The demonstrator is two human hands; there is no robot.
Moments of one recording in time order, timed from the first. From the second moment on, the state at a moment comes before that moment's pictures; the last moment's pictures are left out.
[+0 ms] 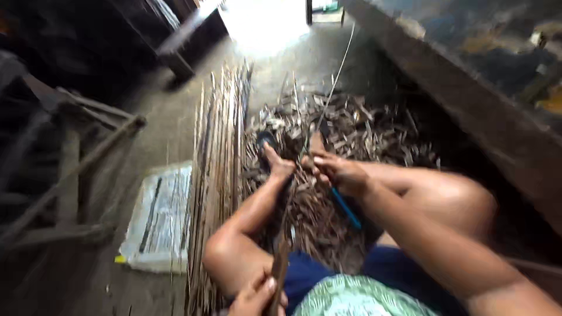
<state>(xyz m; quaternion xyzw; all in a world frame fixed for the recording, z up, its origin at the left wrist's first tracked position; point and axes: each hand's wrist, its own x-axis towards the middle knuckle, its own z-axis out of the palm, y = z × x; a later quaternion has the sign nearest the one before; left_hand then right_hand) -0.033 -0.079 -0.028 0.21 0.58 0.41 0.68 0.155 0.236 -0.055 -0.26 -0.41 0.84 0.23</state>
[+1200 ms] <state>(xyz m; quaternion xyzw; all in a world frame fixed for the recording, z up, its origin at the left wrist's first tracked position) -0.012 -0.055 -0.035 0.06 0.28 0.50 0.82 0.169 0.177 -0.087 -0.23 -0.41 0.86 0.21</state>
